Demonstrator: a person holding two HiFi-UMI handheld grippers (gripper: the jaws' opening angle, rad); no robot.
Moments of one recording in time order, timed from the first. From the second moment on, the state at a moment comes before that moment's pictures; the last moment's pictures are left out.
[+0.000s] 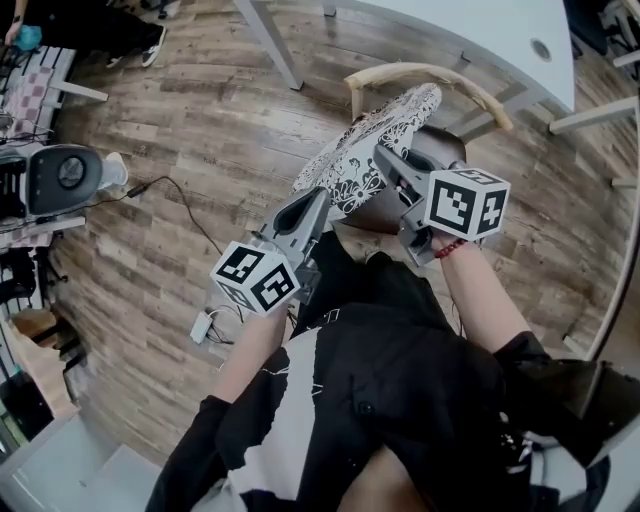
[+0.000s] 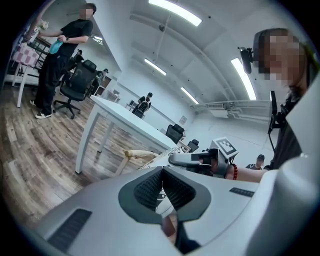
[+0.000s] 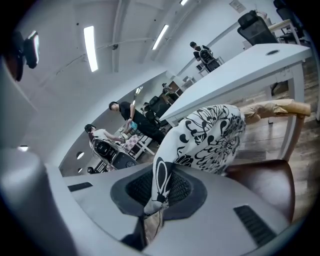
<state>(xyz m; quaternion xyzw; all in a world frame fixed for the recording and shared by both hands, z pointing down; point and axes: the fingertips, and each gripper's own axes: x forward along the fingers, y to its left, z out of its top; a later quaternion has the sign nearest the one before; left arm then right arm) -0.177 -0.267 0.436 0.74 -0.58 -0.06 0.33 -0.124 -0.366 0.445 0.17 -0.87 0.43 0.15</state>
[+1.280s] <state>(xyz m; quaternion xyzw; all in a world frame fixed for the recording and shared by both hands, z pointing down) -0.149 -0.280 0.495 0.74 -0.54 -0.03 0.40 -0.010 -0.373 0.617 0.35 -0.74 0.52 0.24</state>
